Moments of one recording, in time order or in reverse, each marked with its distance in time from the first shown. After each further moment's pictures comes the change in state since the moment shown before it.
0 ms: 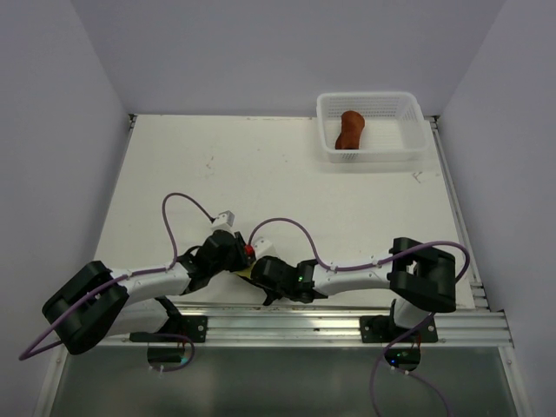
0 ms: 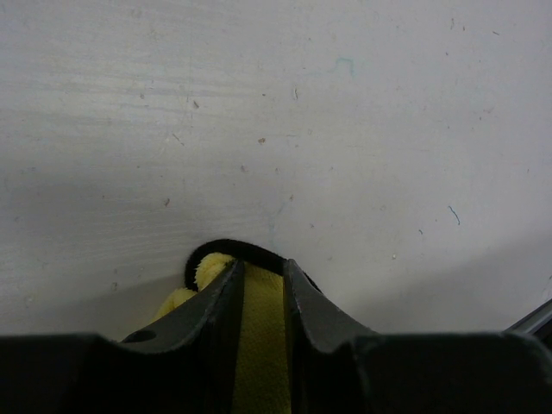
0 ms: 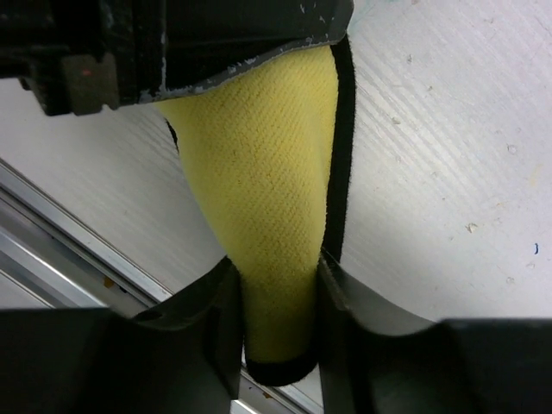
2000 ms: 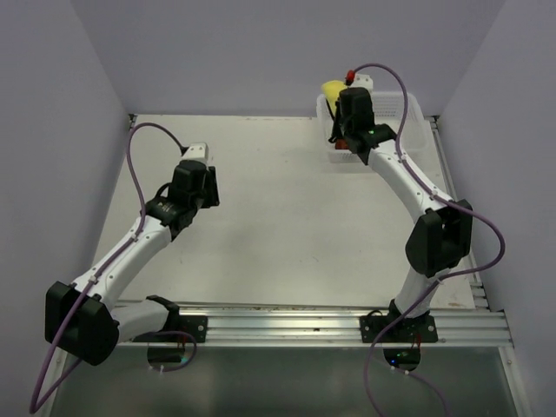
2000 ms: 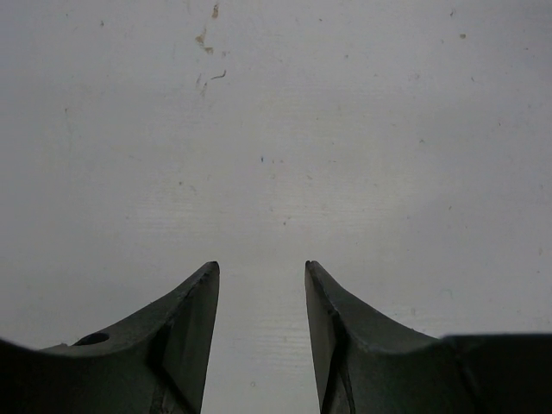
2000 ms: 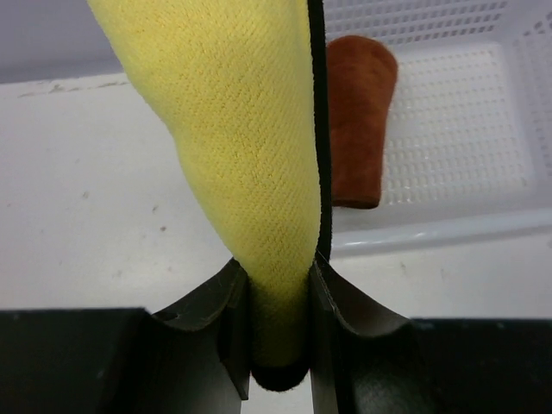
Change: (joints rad) left arm 0.364 -0.040 0.633 -0.617 -0.181 0.591; right arm -0.922 0.096 0.793 -0.209 0.020 -0.272
